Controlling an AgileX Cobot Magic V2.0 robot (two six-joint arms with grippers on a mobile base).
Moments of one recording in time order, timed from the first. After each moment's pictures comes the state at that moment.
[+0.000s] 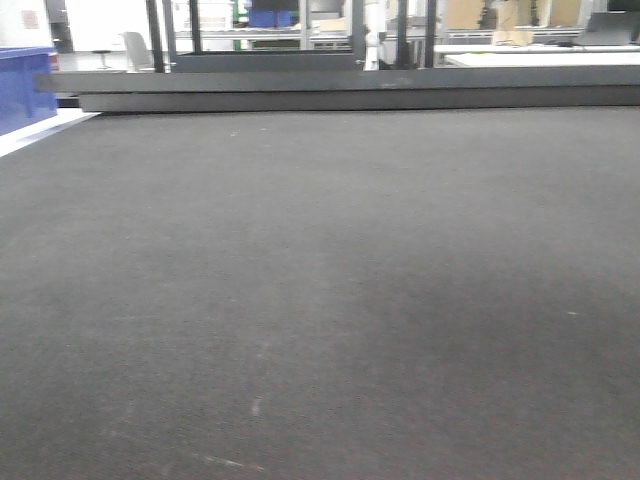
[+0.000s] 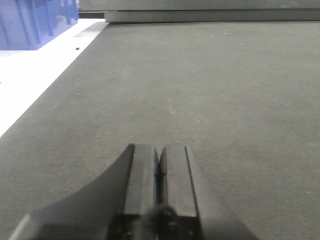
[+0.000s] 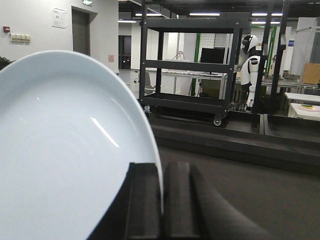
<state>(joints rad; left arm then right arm) -0.03 -0.02 0.03 -0.19 0.17 0.25 0.35 0.31 -0.65 -0.01 0.23 0.02</state>
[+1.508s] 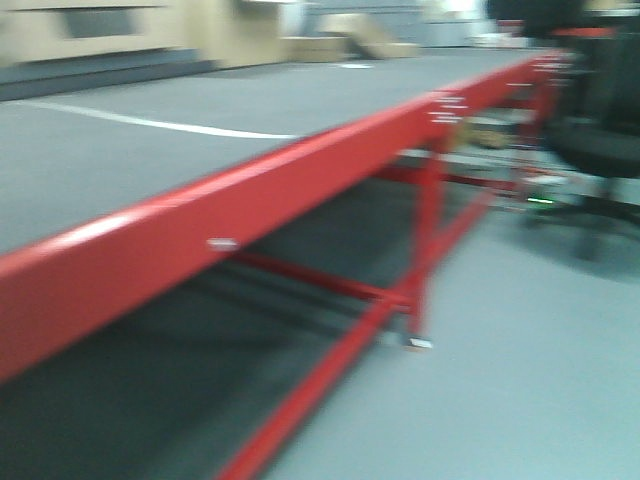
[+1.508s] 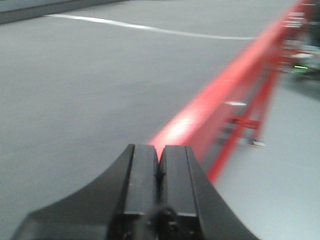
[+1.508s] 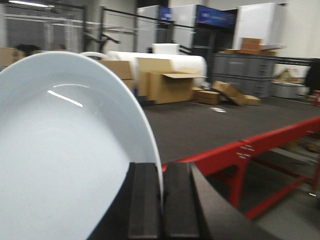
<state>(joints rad) -0.03 -0.02 0.03 -0.19 0.17 0.25 0.35 0.31 -0.65 -0.01 0.23 0.02</state>
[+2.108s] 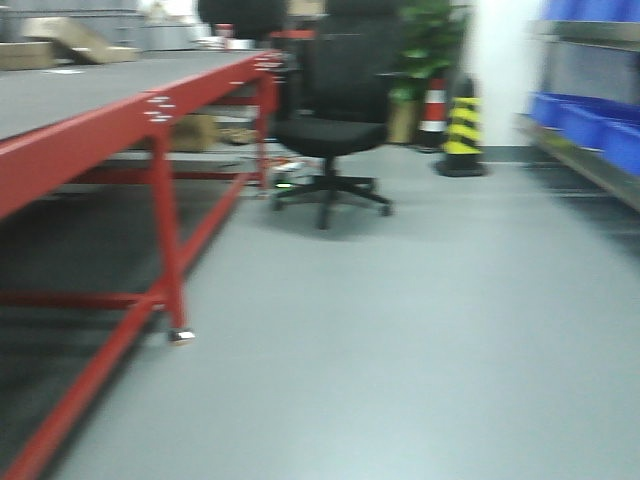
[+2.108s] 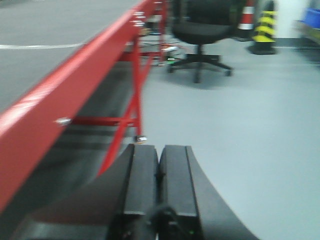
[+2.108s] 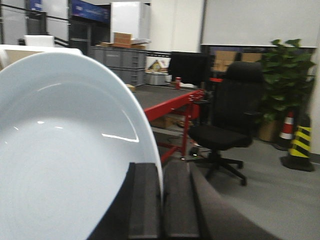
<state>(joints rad) -0.03 -0.02 0.03 -0.19 0.17 0.25 0.35 0.31 -0.65 -0.01 0.23 0.02</state>
